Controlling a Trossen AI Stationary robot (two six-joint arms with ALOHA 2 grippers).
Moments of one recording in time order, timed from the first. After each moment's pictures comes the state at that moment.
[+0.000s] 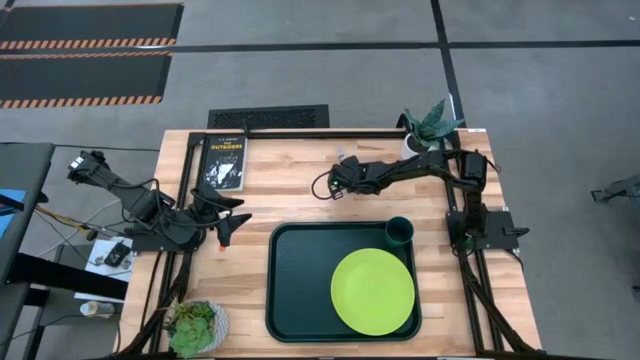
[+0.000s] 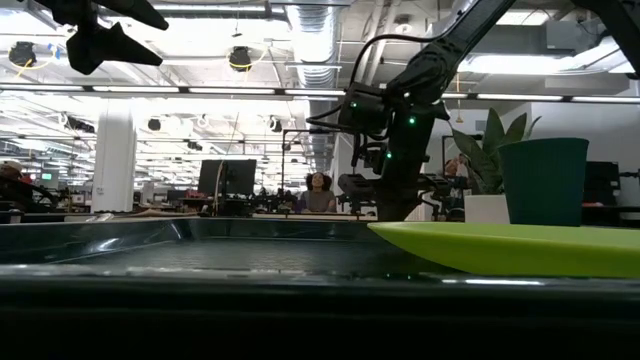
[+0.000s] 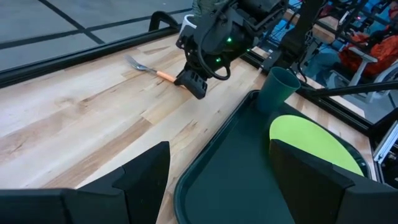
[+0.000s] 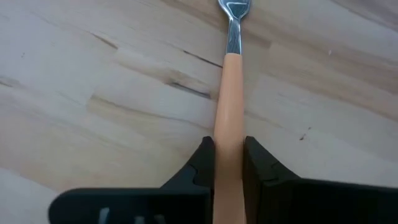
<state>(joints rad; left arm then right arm) -0.55 0.65 0.63 -0.57 -0.84 -0.88 -0.26 1.97 1.16 -0.44 0.43 0.83</state>
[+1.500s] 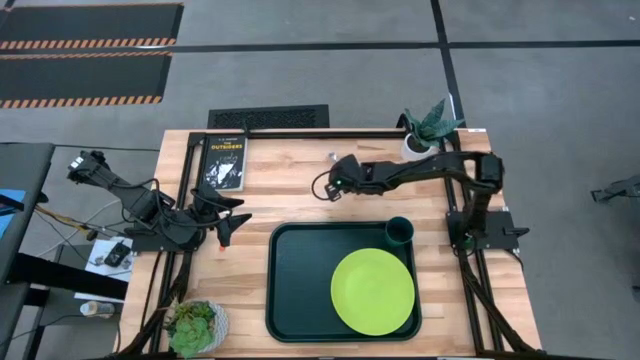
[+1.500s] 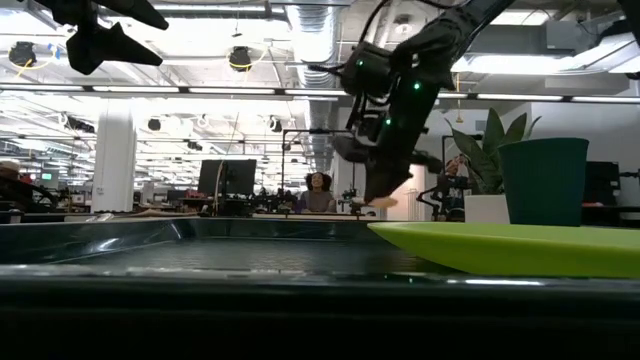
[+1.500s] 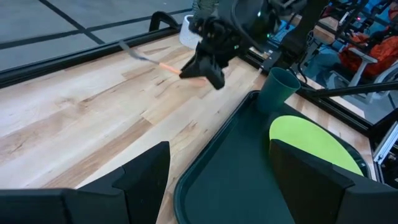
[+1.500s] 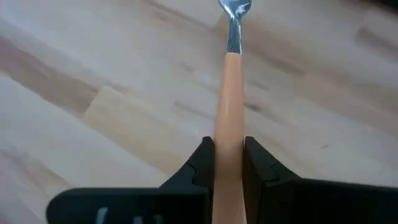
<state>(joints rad) -0.55 0.65 0.63 -0.57 -0.84 -0.88 -0.22 1.83 1.16 -0.38 0.42 0.75</state>
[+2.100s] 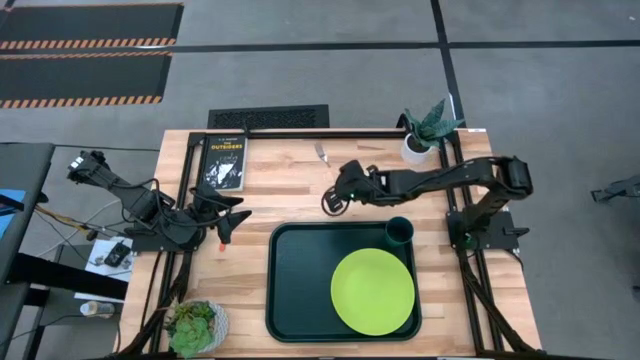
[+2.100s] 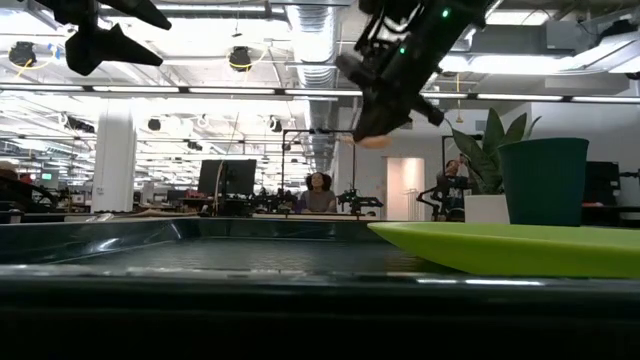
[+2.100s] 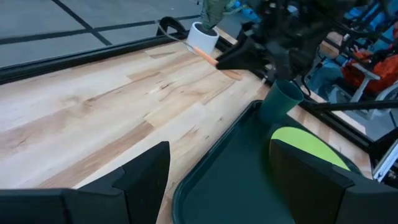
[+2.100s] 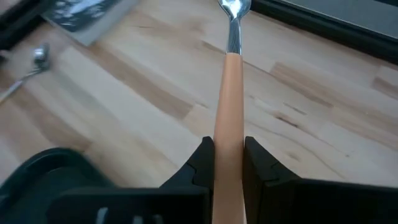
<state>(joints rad) -0.55 0.65 0.63 -0.57 -0.88 -0.94 -0.06 1.63 1.16 -0.38 0.49 0.76</state>
